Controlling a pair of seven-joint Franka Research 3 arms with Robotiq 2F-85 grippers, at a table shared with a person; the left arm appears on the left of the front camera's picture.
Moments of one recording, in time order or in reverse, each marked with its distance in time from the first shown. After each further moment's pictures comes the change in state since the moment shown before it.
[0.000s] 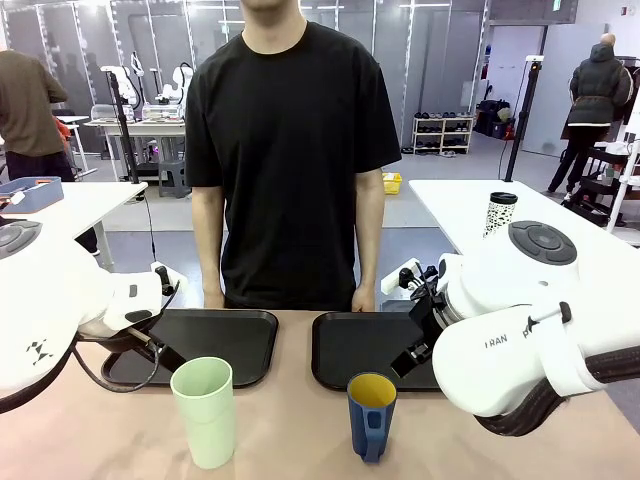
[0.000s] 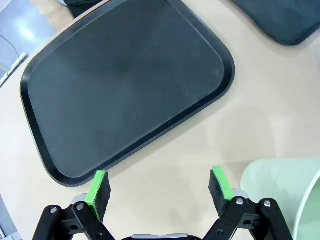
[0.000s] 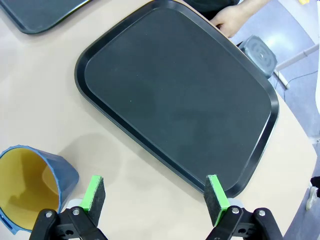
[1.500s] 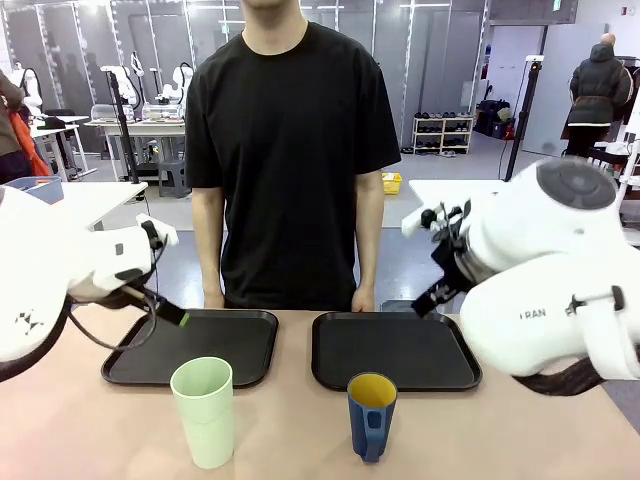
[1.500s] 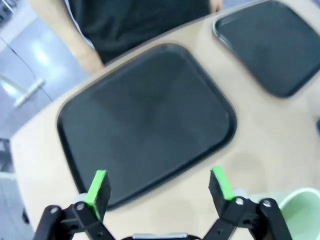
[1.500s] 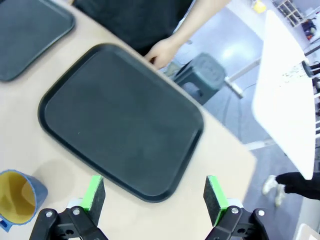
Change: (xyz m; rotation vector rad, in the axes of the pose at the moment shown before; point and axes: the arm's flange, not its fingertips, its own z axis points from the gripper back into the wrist) left arm 0.039 0.018 0.056 0.061 -0.212 0.024; right arm 0.044 -0.036 0.085 -0.214 -0.109 -0.017
